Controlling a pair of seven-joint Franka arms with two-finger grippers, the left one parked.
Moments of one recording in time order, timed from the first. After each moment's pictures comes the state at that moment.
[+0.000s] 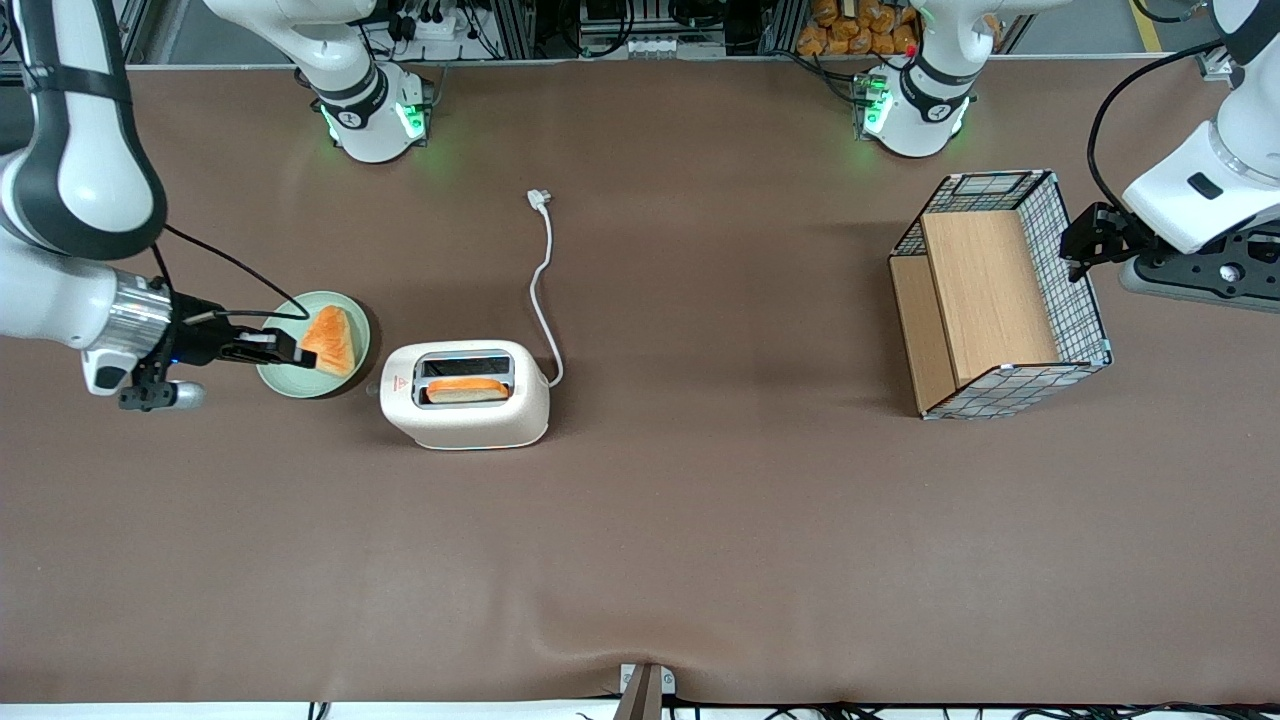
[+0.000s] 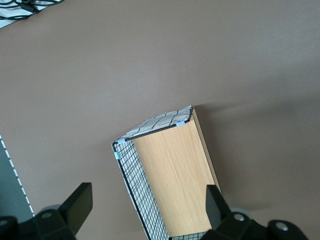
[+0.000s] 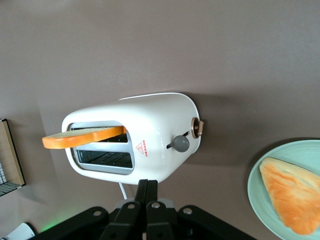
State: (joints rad) arm 0.01 0.17 -0.06 -1.93 0.58 1.94 -0.22
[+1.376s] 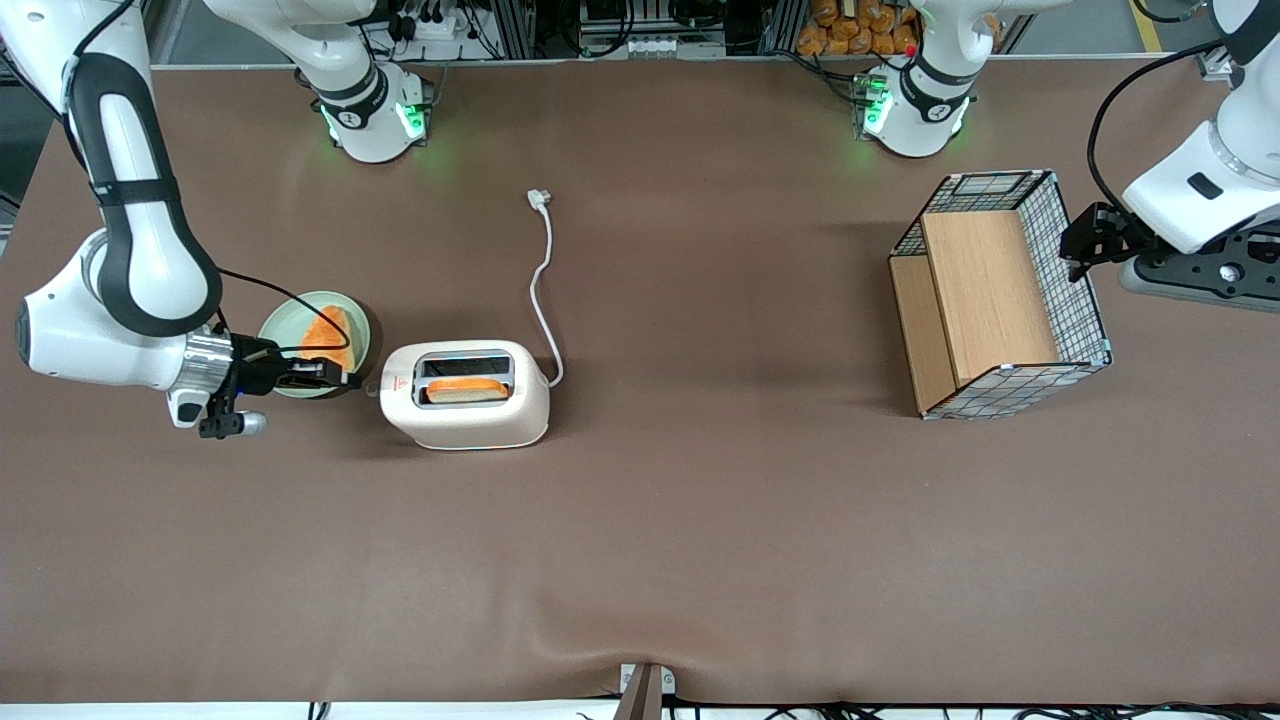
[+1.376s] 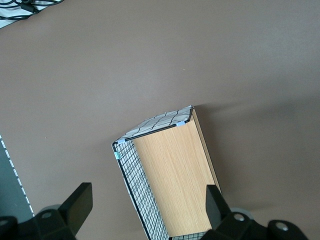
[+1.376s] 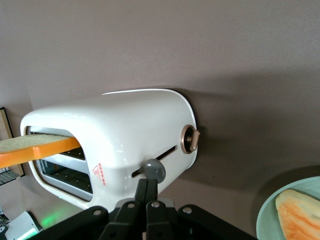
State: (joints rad) arm 0.01 0.33 -0.07 -1.95 0.70 2.00 -0.41
